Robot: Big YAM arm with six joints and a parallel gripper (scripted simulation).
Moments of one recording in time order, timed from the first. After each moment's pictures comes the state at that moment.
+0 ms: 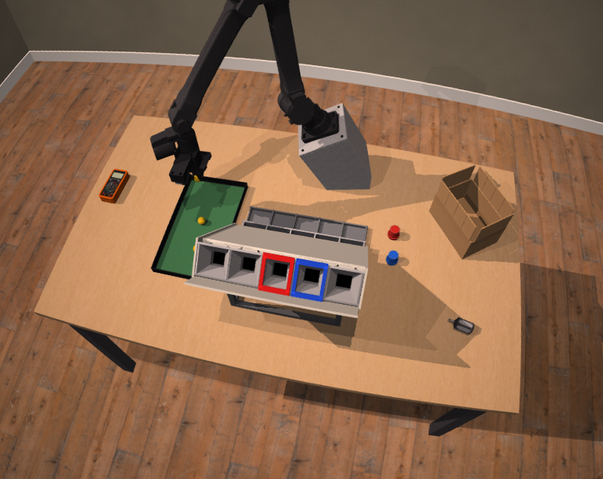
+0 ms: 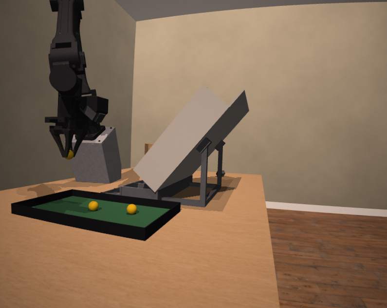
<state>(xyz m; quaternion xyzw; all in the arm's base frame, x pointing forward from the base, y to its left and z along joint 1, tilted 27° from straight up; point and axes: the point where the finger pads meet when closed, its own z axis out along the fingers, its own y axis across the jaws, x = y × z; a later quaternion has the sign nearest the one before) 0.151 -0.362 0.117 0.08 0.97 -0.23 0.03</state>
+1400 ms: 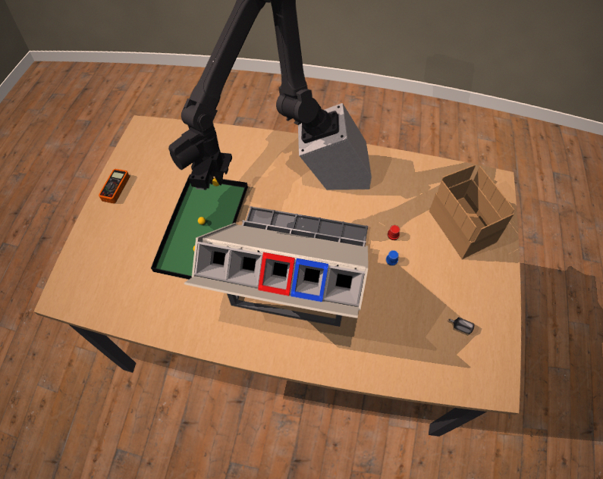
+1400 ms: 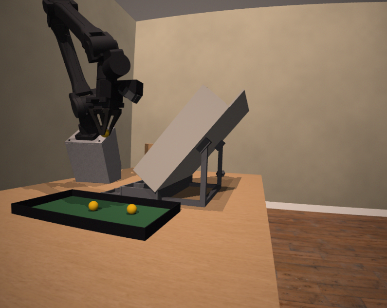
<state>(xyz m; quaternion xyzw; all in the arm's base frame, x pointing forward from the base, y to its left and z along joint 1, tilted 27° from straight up) 0.213 -0.265 0.138 0.06 0.97 -0.23 0.03</state>
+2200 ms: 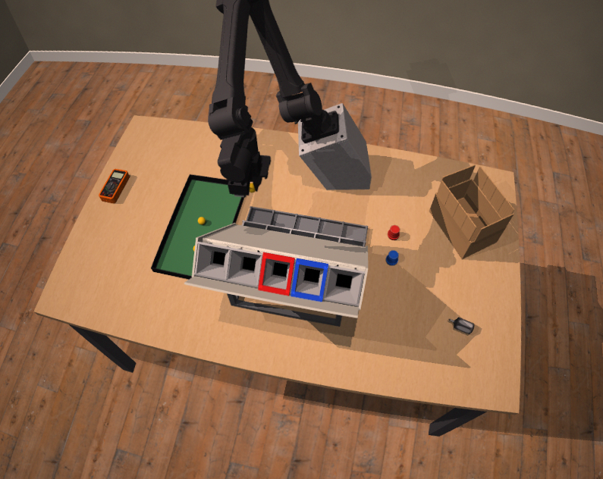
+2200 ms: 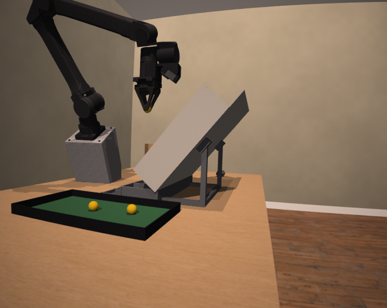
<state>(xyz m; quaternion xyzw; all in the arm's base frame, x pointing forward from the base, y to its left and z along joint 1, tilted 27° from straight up) 0.299 -0.119 0.163 0.04 0.97 -0.23 0.02</state>
